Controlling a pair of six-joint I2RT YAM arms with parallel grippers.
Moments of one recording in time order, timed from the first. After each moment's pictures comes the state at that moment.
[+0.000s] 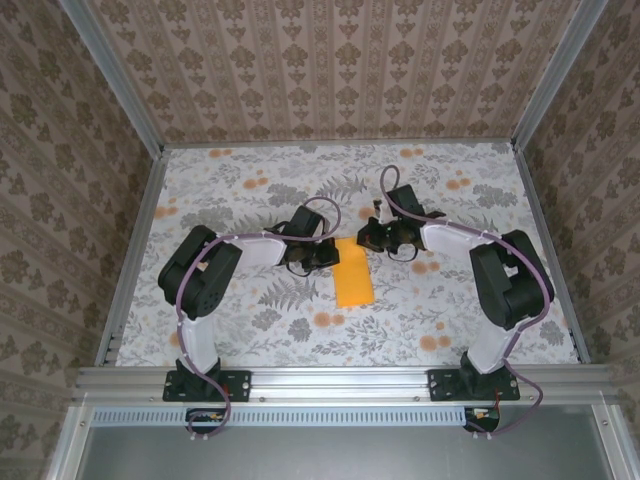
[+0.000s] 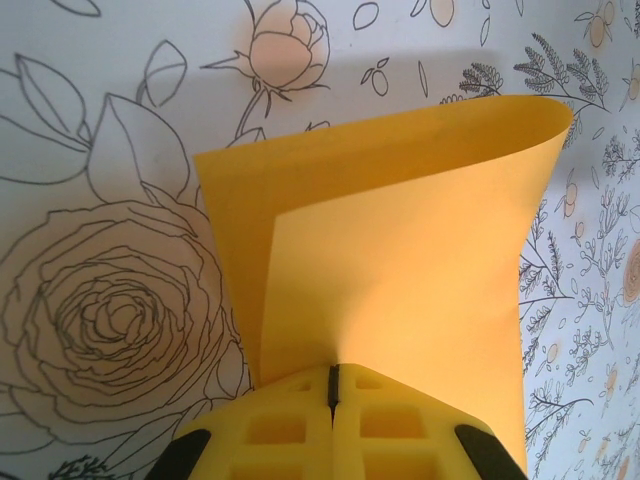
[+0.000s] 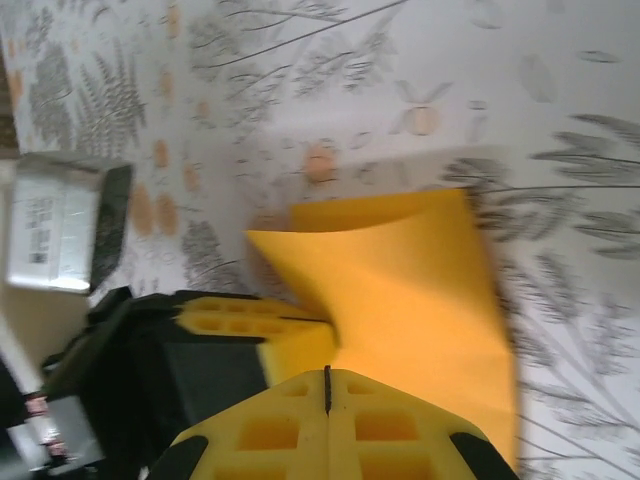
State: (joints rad) left arm -0.69 1.92 1.03 -0.10 0.38 -0.75; right arm 0.37 1.76 1.04 -0.22 -0.50 0.67
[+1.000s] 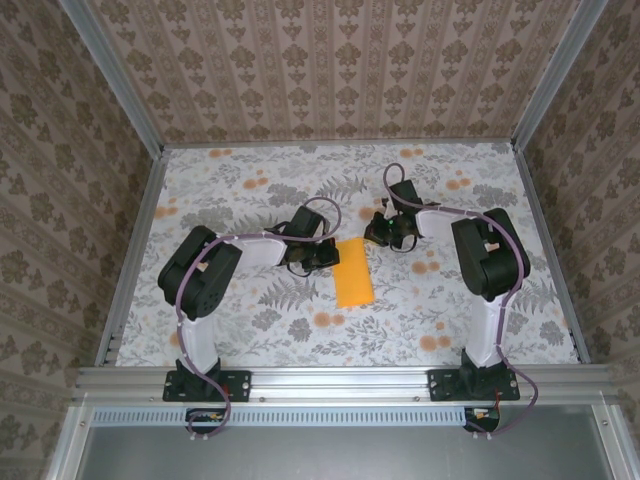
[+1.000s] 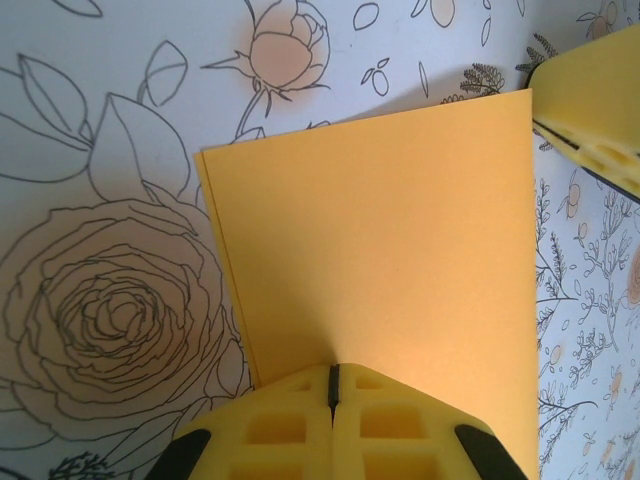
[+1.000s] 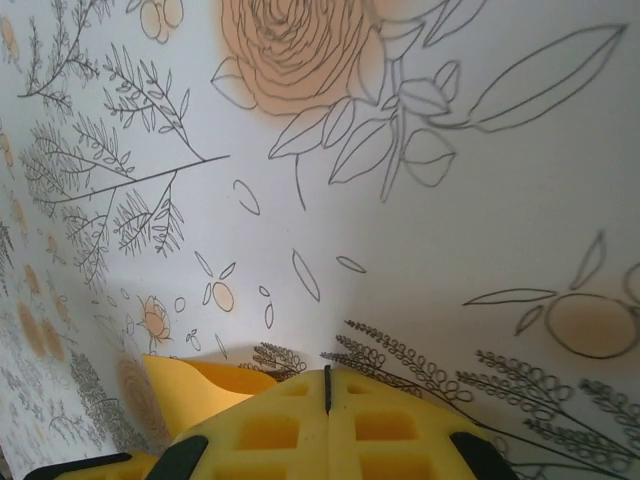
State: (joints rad) left arm -0.69 1.91 1.03 -0.10 0.36 -0.75; right arm 0.28 1.98 1.16 -0.24 -0.44 0.68
